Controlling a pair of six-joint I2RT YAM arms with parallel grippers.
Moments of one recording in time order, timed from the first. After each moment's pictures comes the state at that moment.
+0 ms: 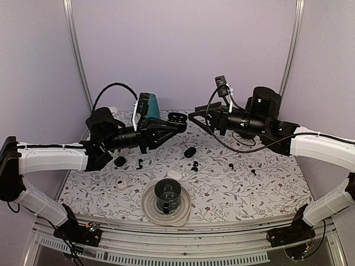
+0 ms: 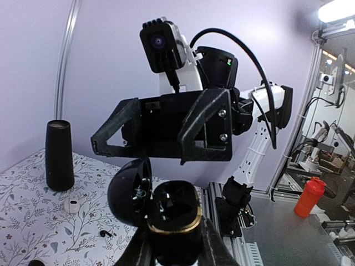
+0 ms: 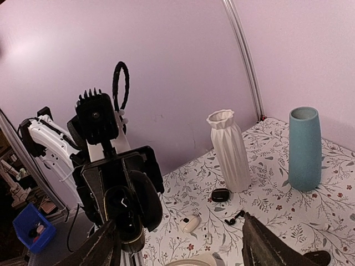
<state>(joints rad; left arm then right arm) -0.79 1.40 0.82 0.79 0.65 -0.35 0.80 1.36 1.07 0.30 -0.45 0.35</state>
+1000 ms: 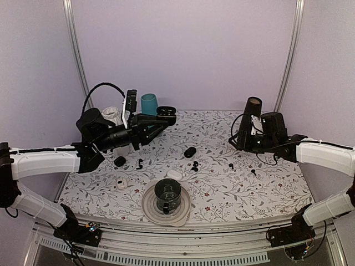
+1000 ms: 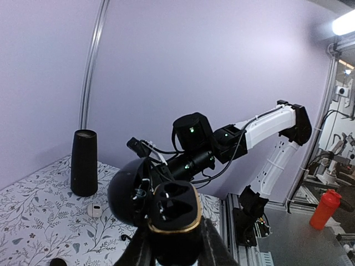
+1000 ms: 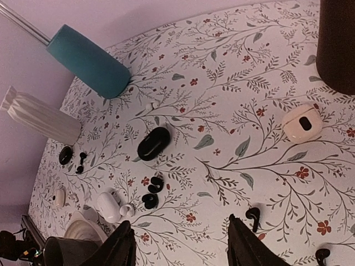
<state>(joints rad) -0.74 1.31 0.76 0.79 0.56 -0.35 0.51 1.29 0.80 -0.06 -0.15 0.52</state>
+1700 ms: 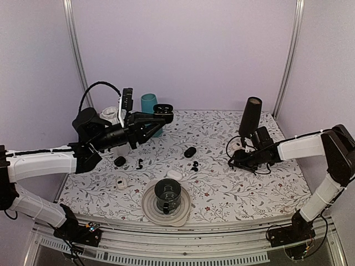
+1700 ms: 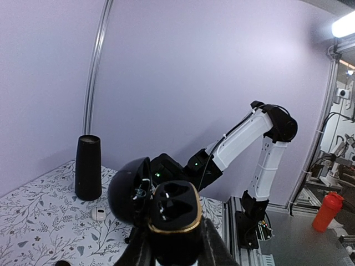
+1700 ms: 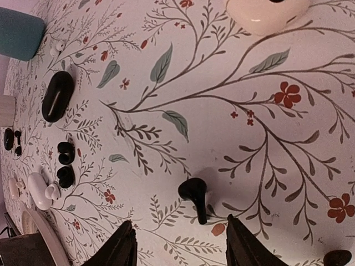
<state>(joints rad) -0.74 1.27 0.75 0.78 0.55 -0.34 0.42 1.61 0.77 -0.07 -0.23 0.56</state>
